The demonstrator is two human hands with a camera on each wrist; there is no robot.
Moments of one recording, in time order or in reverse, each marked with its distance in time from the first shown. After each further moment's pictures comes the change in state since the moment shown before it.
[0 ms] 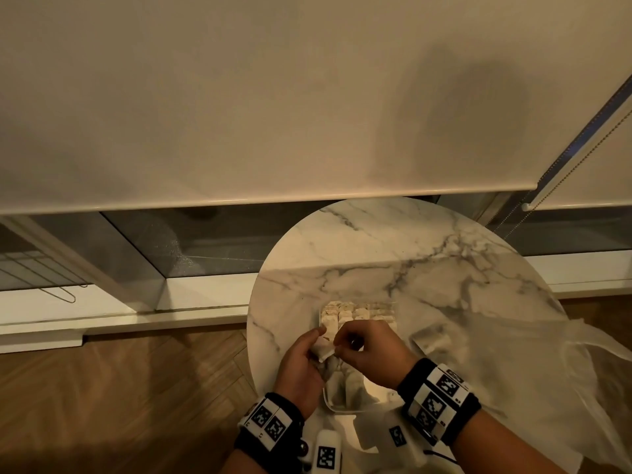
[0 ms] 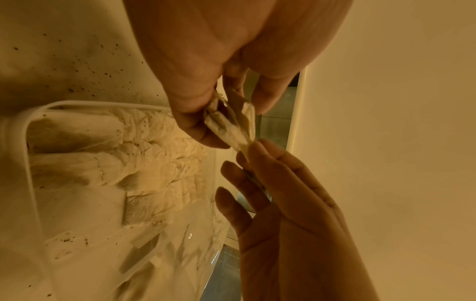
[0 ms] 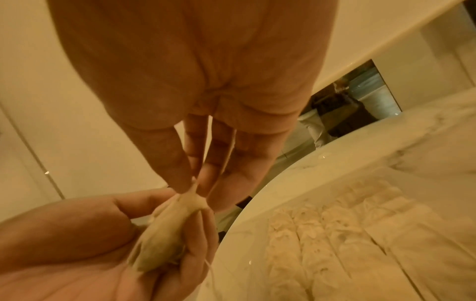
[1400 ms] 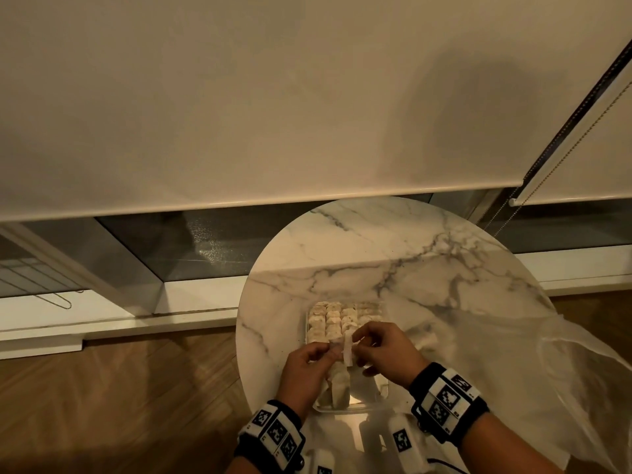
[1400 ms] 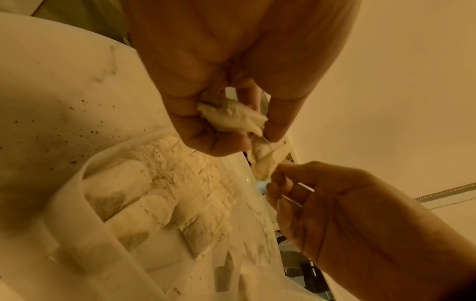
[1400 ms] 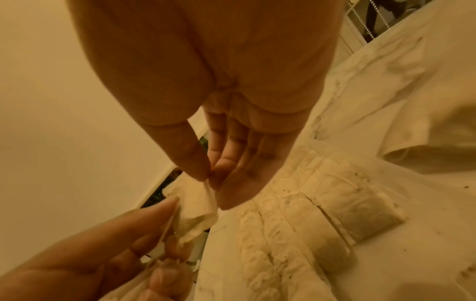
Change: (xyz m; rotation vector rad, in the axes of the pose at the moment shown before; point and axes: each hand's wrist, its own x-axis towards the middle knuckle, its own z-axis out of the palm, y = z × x) left_hand 0.007 -0.036 0.001 0.803 0.059 0.358; right_hand -0.020 0.038 -0.022 0.479 0.035 0.367
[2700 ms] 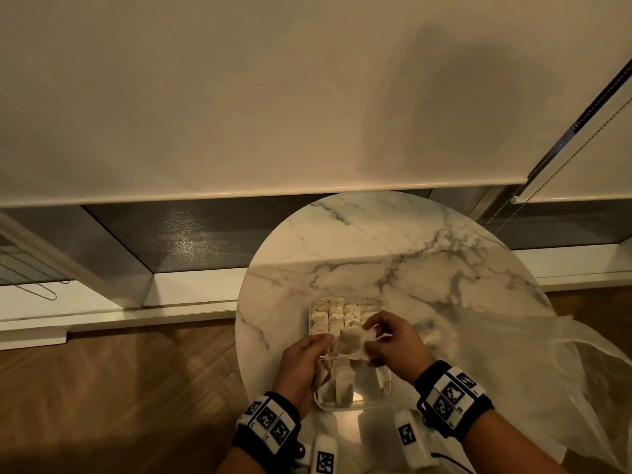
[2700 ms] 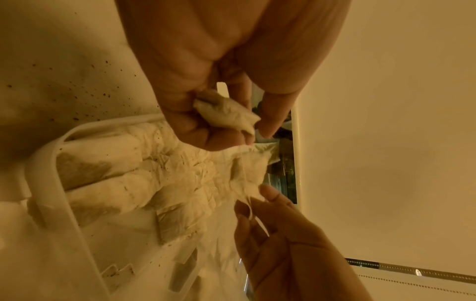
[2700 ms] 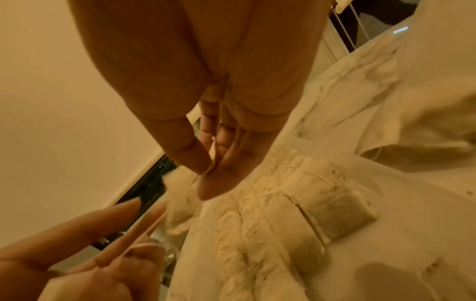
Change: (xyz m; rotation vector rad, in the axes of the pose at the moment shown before) left_hand 0.010 0.011 -0.013 -0.449 -0.043 -0.284; right_hand 0.016 0.013 0.003 0.065 0.125 -0.007
